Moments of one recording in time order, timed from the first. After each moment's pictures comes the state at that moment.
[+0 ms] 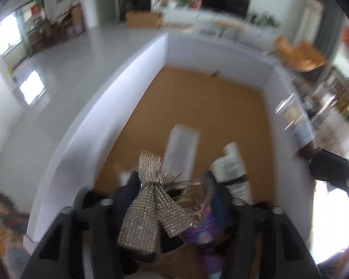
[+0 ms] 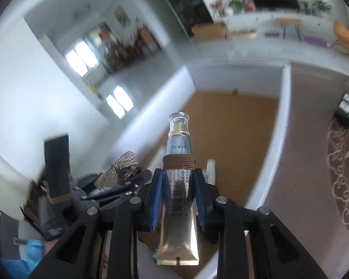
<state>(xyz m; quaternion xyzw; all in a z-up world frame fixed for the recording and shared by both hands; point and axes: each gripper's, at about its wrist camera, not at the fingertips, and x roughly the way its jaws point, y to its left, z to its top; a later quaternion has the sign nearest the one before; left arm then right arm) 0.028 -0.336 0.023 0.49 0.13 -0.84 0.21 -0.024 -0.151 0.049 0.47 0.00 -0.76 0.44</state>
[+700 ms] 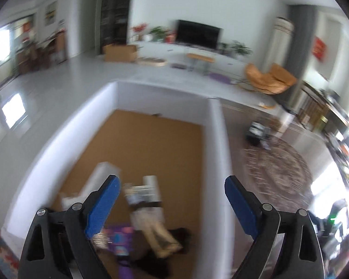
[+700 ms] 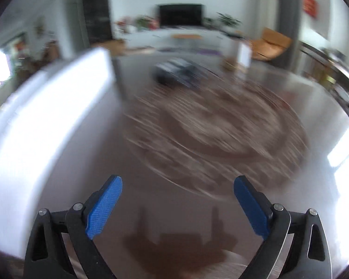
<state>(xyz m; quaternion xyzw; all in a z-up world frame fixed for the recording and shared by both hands) 0.004 -0.222 0.091 0.36 0.12 -0.92 0.12 -0.048 0.104 -0.057 0.41 0.06 -0.90 0.12</state>
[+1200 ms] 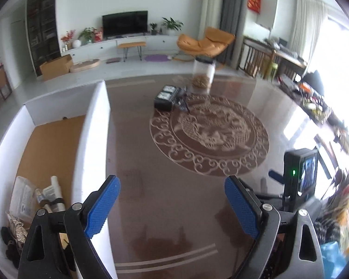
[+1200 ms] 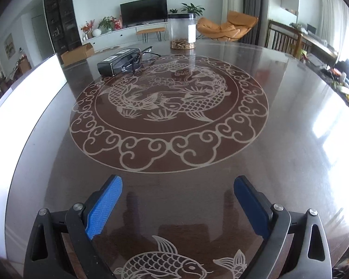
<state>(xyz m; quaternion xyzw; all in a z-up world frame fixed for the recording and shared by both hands) -0.032 -0.055 0.075 0.41 0.02 -0.91 -0.04 -0.052 0.170 -0.068 0.43 0.01 -0.90 0.05</state>
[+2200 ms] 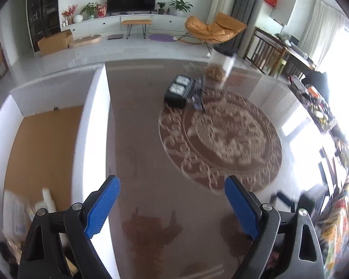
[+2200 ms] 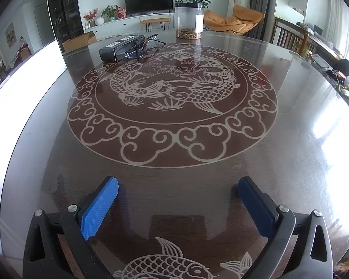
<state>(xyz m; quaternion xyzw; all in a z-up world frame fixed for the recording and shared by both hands) -0.117 -0.099 0.074 0.47 0.07 -0.88 -0.03 -0.057 0.156 -0.077 0.46 0.03 -0.89 0.06</state>
